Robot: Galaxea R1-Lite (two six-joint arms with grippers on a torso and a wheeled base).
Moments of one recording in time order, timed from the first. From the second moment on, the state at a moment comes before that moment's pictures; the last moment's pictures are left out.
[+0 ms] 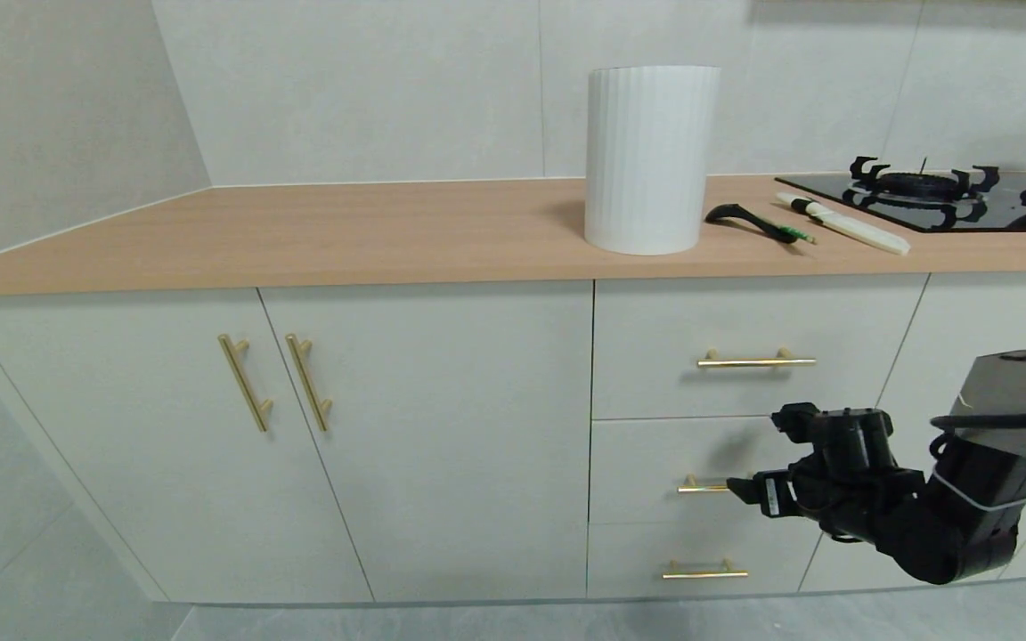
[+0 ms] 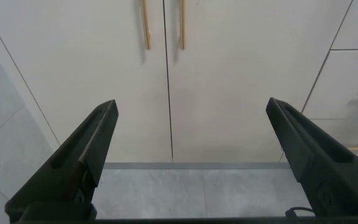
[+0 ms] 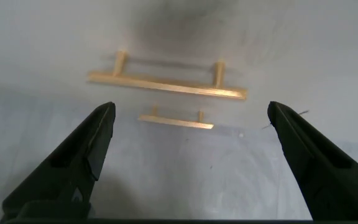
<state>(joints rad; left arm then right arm) 0.00 0.00 0.00 0.00 0.02 0.00 0.19 2.28 -0.67 -0.99 -0.06 0.05</state>
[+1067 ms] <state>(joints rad) 0.00 0.00 0.00 0.00 0.02 0.00 0.19 2.47 -0.83 -1.02 -0.17 0.15</state>
